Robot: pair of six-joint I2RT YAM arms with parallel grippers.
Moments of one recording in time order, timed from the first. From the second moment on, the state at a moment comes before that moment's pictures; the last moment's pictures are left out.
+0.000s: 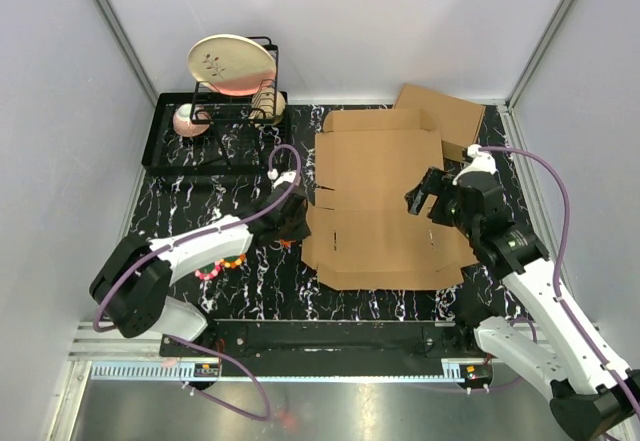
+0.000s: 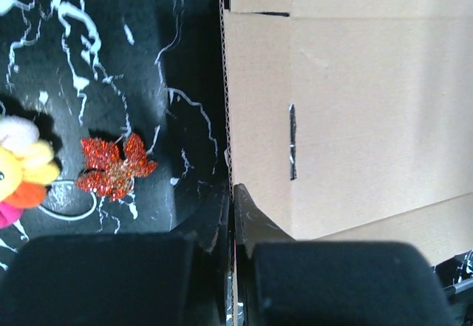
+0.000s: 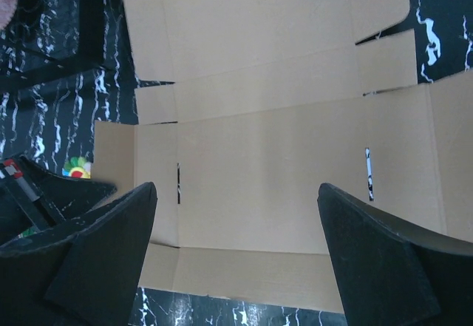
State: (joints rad) left arm -0.74 1.42 0.80 -0.26 -0.14 -0.78; right arm 0.43 0.82 0.90 -0.59 0.17 0.58
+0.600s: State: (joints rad) left arm -0.74 1.23 1.43 -0.58 0.05 -0.28; right arm 0.43 0.76 1.27 -0.76 0.18 0.52
